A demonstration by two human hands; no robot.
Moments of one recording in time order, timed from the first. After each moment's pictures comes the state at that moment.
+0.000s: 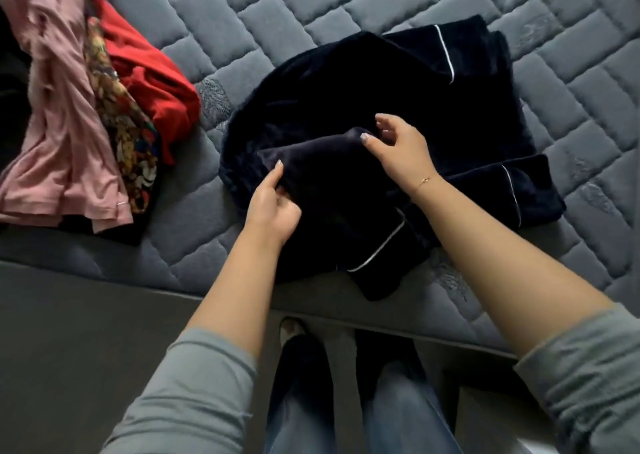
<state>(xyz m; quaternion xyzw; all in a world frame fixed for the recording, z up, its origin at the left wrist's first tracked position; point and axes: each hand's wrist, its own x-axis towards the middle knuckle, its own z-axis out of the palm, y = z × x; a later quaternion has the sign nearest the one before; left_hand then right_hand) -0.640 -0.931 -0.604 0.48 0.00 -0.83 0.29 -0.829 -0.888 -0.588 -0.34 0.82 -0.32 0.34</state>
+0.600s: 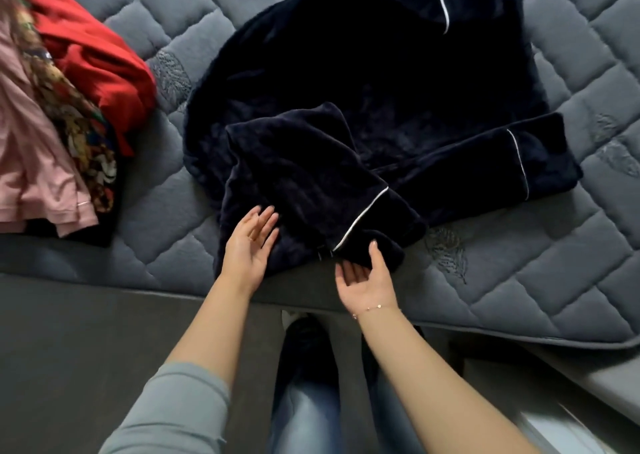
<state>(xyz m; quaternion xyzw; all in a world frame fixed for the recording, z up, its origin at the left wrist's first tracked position) -0.597 -0.872 -0.691 0.61 -0.10 -0.74 0.26 -0.730 -0.750 -0.661 0.52 0.44 -0.58 0.45</state>
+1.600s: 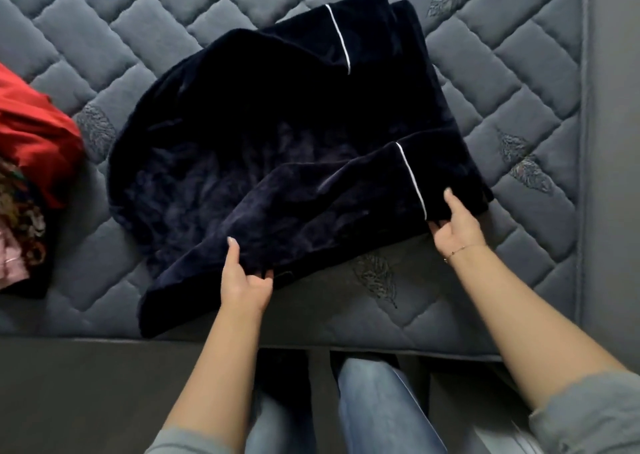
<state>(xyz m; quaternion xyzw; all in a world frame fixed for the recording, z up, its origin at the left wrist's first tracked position) -0.735 -0.828 -0.658 0.66 0.11 -0.67 0.31 -1.017 -0.711 -0.670 0.33 0.62 -0.61 0.36</state>
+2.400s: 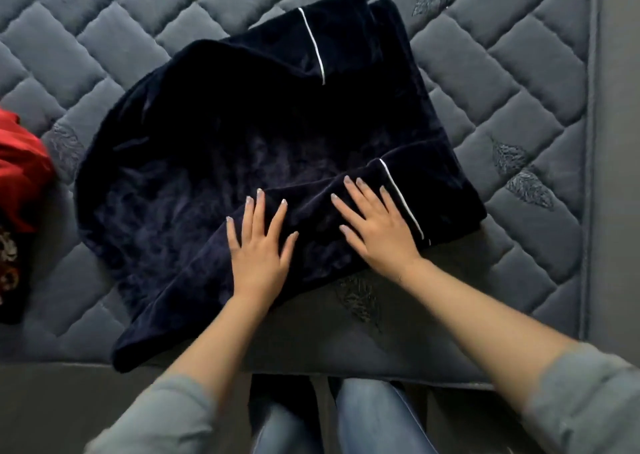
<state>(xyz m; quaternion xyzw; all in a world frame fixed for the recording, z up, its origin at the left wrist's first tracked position) -0.800 -0.830 -0.687 0.47 -0.86 -0.17 -0.11 -1.000 -0.733 -0.694 -0.63 0.74 -0.06 0.20</state>
